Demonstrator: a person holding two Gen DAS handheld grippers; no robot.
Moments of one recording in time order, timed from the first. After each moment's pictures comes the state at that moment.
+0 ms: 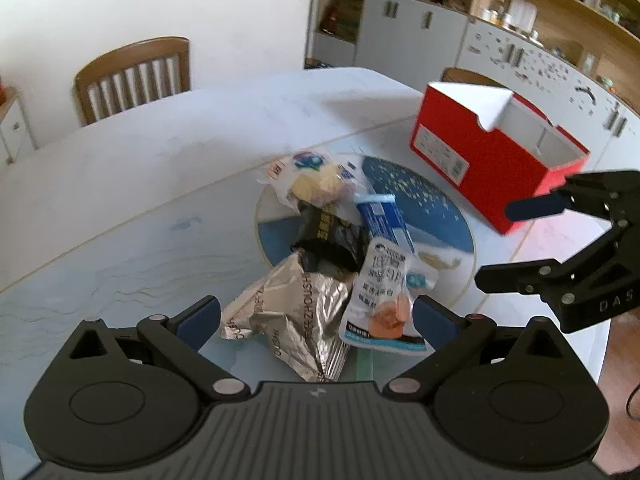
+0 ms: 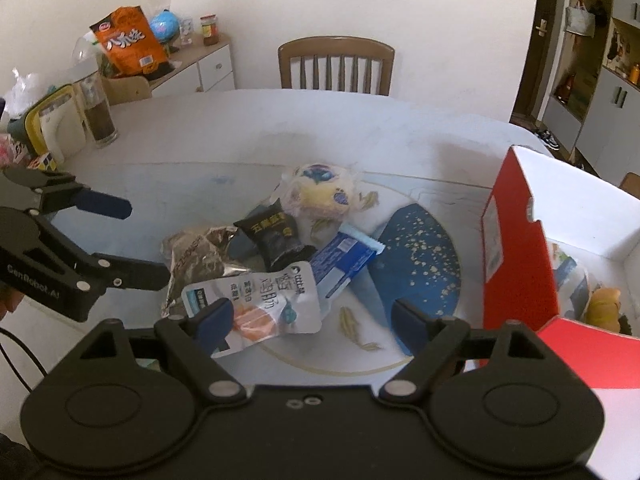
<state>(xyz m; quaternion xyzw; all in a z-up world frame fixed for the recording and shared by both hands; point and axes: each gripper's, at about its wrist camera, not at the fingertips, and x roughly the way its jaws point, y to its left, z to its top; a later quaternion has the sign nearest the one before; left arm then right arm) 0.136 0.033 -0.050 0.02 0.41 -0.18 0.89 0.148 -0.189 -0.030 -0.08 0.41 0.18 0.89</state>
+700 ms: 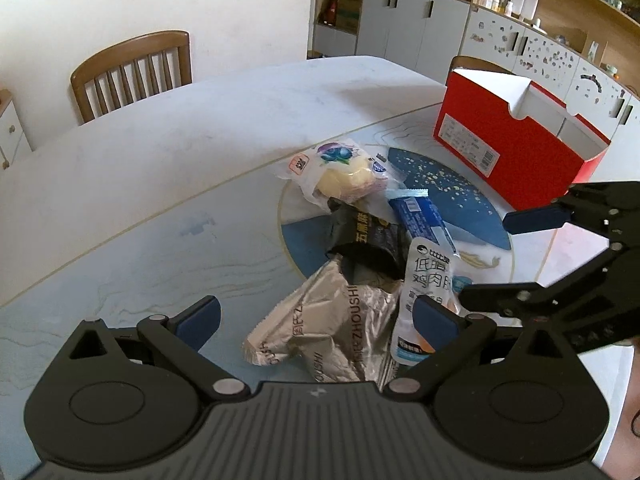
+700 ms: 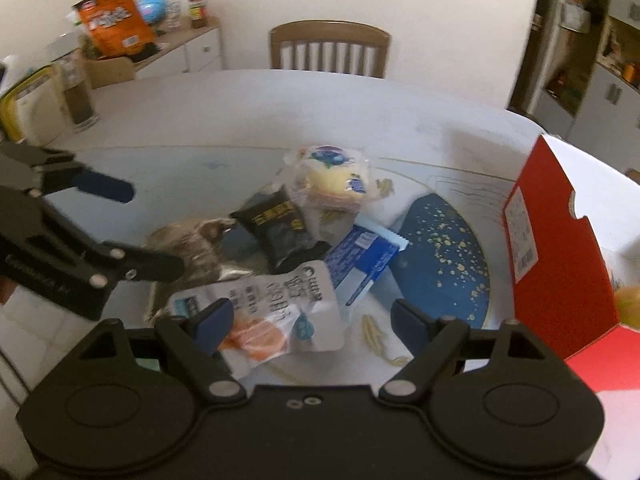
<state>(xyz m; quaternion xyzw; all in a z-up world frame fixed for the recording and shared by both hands) 0.170 0.046 -0.069 0.03 0.42 -0.17 0.89 0.176 -0.157 -0.063 -0.08 0.42 0.13 0.89</state>
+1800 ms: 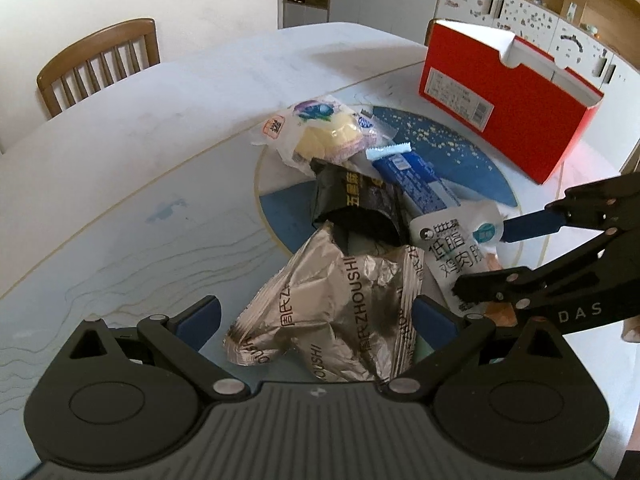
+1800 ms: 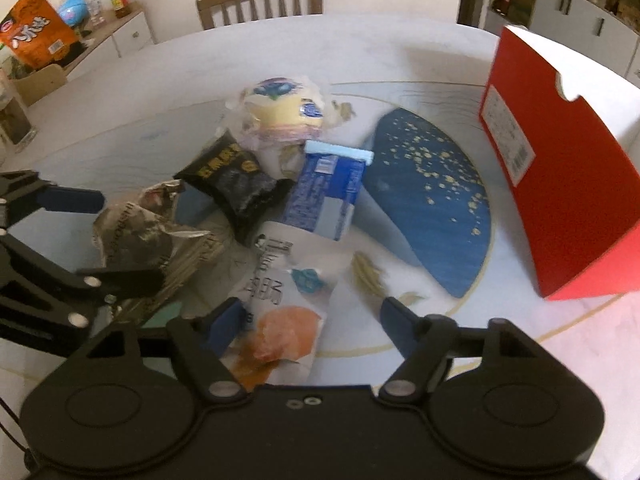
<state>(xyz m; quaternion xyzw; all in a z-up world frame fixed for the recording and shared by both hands) 0.181 0.035 -0.102 0.07 0.44 -0.21 0.87 0.179 -0.163 -0.096 -0.01 0.49 0.07 0.87</state>
